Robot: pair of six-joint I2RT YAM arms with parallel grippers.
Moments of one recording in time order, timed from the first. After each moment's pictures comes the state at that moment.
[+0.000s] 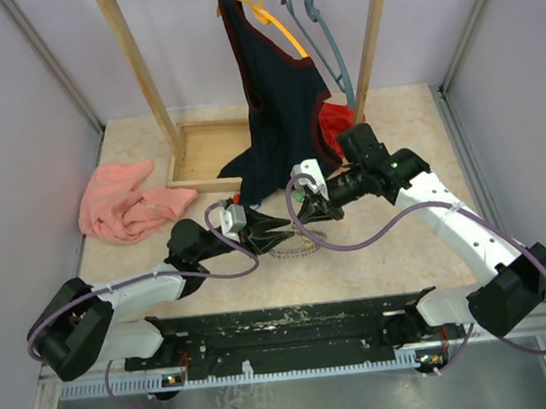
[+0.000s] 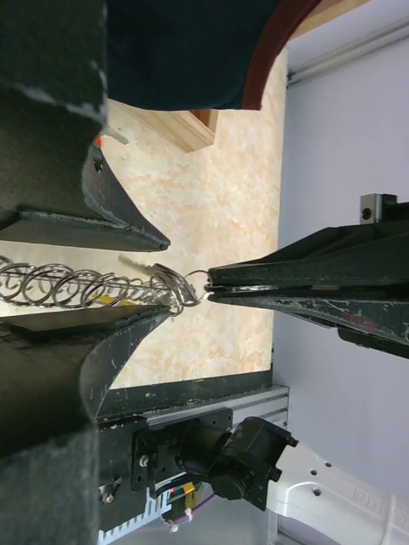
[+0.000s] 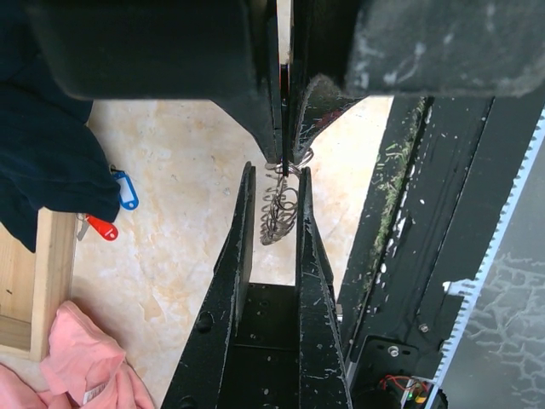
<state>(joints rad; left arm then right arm) -0.76 1.28 0.43 1.11 0.66 -0.11 0.54 1.28 1.27 -0.88 -1.00 -0.91</state>
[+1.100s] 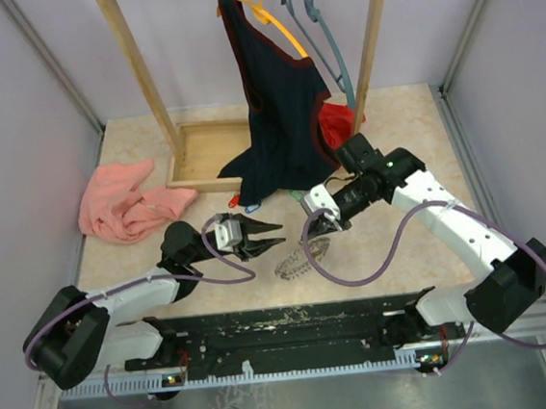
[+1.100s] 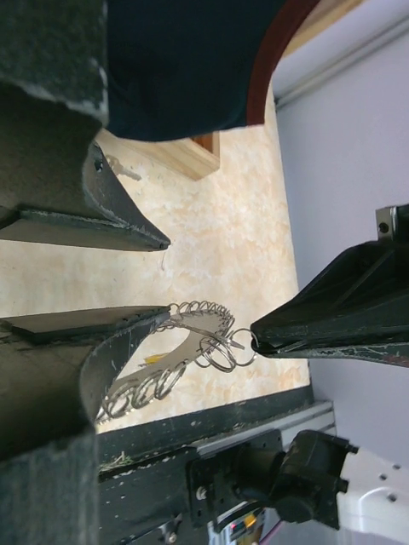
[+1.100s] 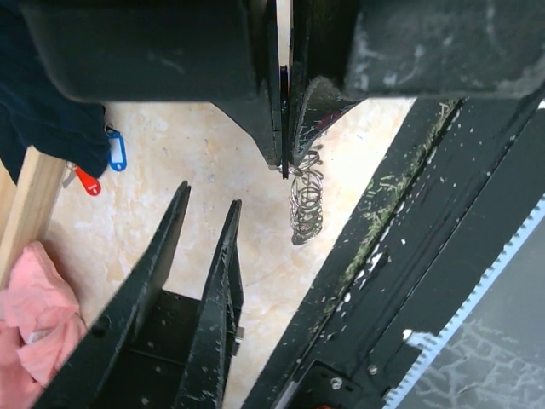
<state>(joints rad) -0.70 1.19 0.37 1.04 0.75 0.08 0.55 1.29 1.27 -1.11 -1.07 -1.31</state>
